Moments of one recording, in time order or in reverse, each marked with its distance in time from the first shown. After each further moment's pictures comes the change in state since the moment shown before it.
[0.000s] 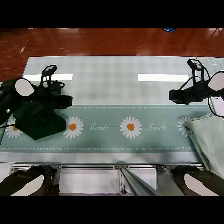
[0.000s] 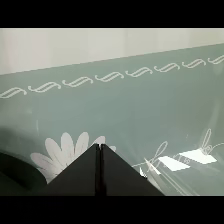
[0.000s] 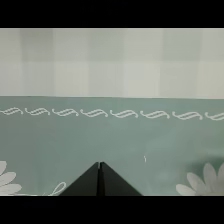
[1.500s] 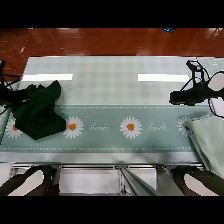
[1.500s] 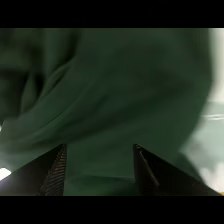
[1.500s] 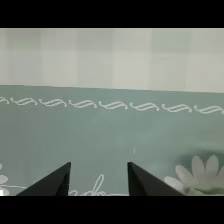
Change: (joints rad) left arm 0.427 0.018 0.078 0.327 -0.087 -0.058; right arm 0.001 -0.001 -0.001 -0.032 0.032 -0.021
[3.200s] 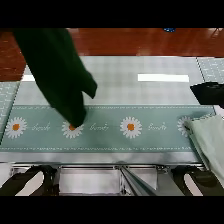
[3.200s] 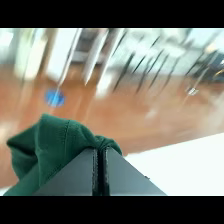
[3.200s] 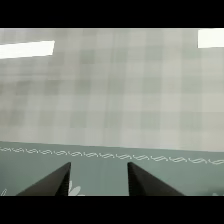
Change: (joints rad) left arm -0.174 0.108 0.880 -0.923 0.108 0.211; right arm 0.000 0.597 0.000 0.137 -0.019 0.048
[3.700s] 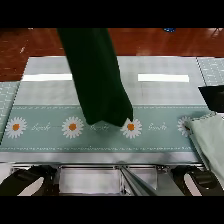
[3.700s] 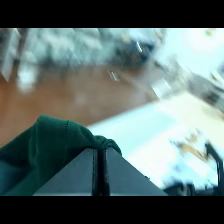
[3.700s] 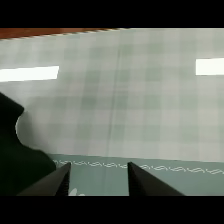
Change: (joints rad) left arm -0.378 0.003 -0.134 -0.005 0.090 -0.007; right arm 0.000 0.083 0.000 -0.002 0.004 0.009
